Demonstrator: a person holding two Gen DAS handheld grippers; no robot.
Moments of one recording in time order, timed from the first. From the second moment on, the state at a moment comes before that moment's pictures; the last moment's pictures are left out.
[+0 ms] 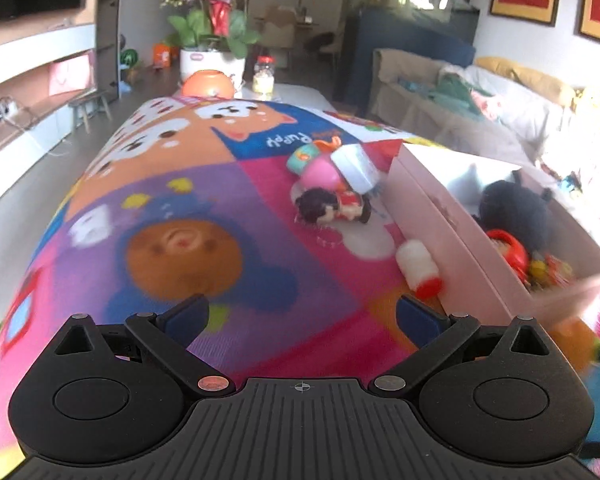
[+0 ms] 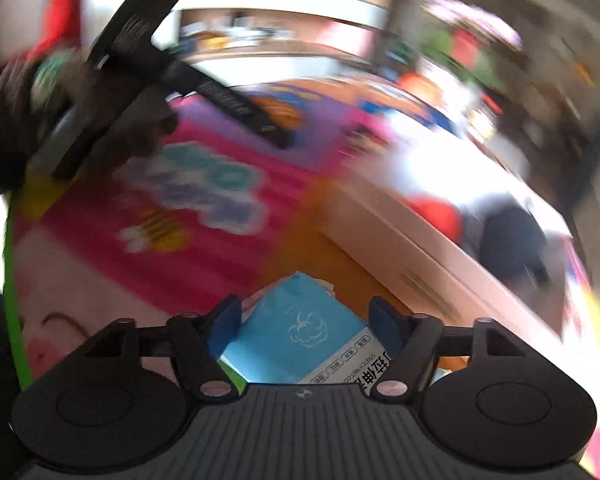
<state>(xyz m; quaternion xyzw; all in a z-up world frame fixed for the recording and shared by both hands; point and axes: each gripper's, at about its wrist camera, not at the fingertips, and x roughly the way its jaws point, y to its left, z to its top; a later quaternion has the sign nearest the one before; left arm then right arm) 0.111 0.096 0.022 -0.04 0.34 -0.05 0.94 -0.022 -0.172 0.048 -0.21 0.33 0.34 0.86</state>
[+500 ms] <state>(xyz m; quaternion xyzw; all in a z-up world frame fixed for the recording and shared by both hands) 0.183 0.052 0.002 0.18 0.25 -0.19 0.93 -0.013 -0.291 0.055 0.01 0.33 0.21 0.92</state>
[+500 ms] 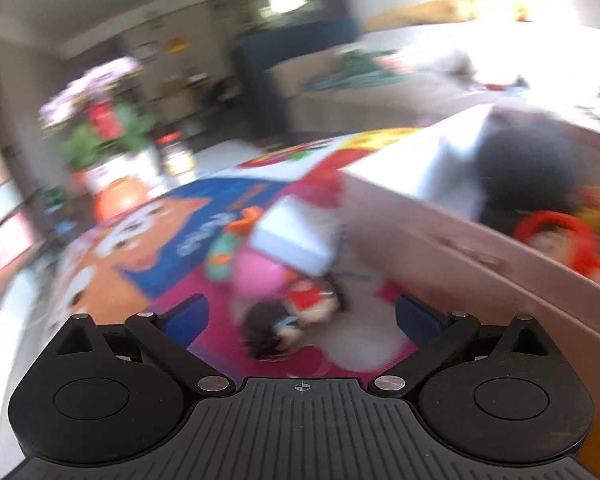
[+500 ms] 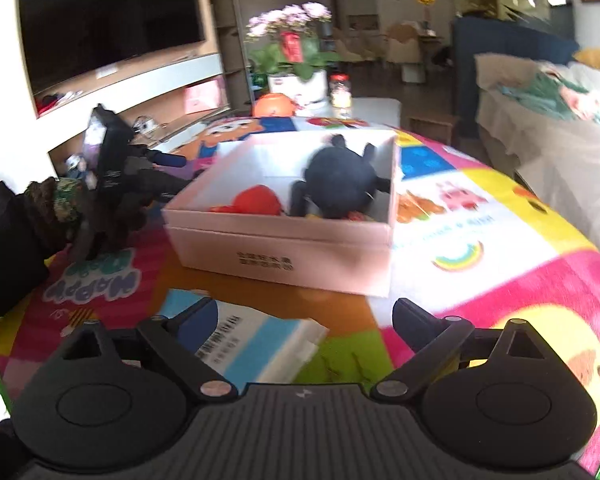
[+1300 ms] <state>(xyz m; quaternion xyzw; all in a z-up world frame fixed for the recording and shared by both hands) -0.007 0.023 0.005 0.13 0.25 -0.25 0.93 0.067 -0.282 0.053 0.10 0.33 0.17 0.93</state>
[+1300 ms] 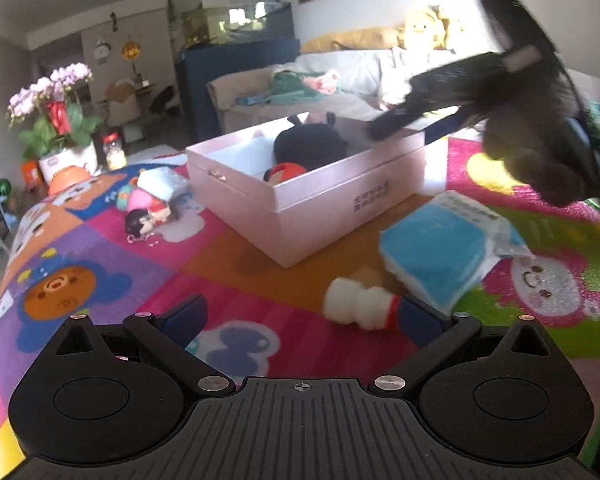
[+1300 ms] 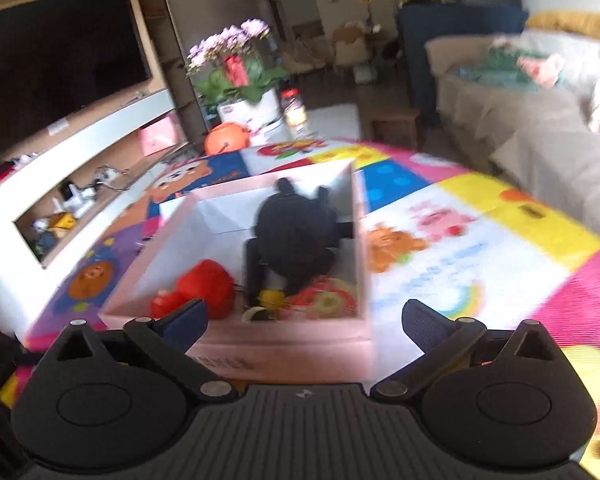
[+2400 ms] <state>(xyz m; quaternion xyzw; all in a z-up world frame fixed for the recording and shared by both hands) 0.005 -0.008 0.006 0.09 0.31 -0.15 0.93 -0.040 -0.279 0.009 -0.02 0.37 0.13 0.92</state>
